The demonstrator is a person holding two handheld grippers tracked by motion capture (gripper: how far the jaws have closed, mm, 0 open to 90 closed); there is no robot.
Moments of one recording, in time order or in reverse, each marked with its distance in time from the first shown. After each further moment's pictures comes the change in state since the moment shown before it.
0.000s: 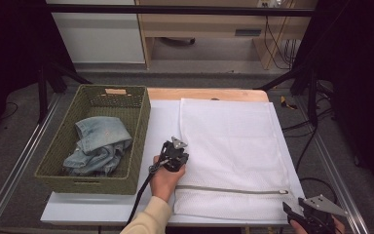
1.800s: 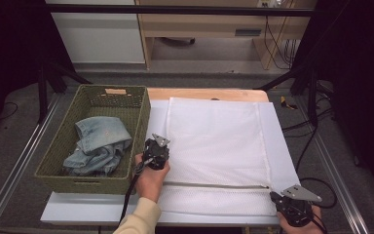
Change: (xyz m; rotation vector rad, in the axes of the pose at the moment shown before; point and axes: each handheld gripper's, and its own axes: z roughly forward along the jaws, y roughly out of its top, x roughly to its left) left arm 0.029 -0.006 -0.039 0.004 0.216 -0.040; right arm 0.033 0.026 0.025 0.026 0.099 -0.137
